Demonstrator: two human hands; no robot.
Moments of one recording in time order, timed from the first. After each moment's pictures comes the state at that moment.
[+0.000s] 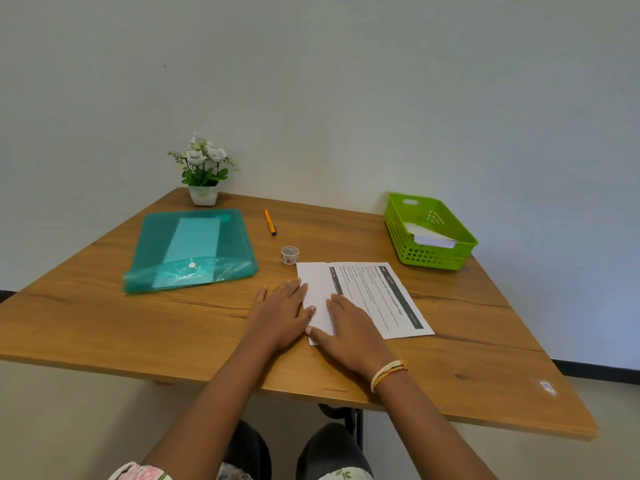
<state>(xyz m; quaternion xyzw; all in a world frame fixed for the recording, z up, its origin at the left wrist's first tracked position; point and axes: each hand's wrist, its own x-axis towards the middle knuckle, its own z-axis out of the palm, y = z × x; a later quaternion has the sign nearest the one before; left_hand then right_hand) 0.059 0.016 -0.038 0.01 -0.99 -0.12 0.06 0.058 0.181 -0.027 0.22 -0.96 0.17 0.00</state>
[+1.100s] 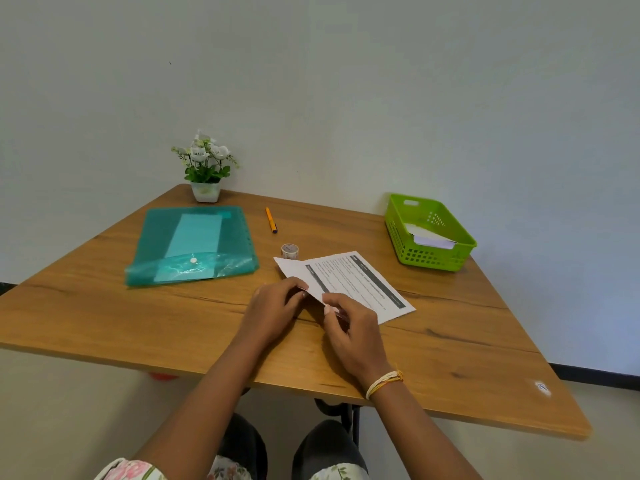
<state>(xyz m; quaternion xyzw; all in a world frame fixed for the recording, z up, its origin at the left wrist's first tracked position) 0.066 0.010 -0.032 0.01 -0.92 -0.34 0.18 0.080 0.184 -0.029 0.24 -0.85 0.43 0.17</state>
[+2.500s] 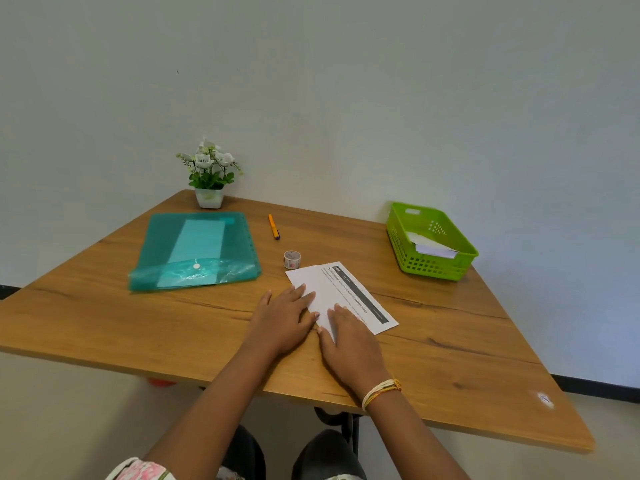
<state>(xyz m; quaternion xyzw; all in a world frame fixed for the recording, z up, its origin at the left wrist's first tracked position) 0.058 0.016 -0.043 -0.01 -0.99 -0.14 0.07 0.069 0.178 -0.045 0.20 -0.95 0.21 0.09</state>
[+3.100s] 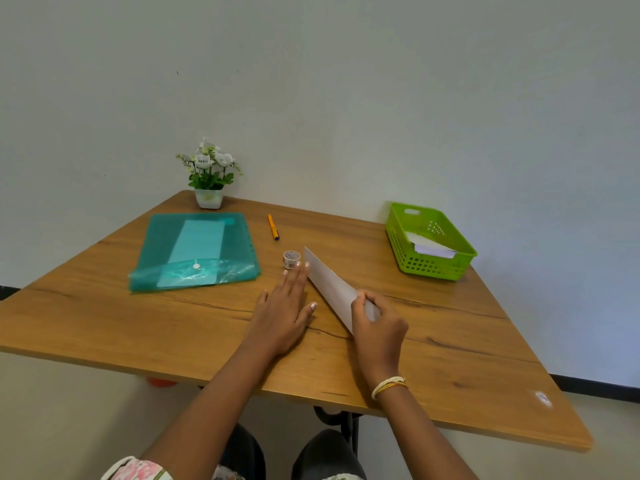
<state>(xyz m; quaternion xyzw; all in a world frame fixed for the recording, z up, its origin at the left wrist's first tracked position) 0.061 0.016 -0.041 -0.01 -0.97 -0.21 0.15 0.074 0.186 -0.013 0.05 -0.79 0.52 0.32</state>
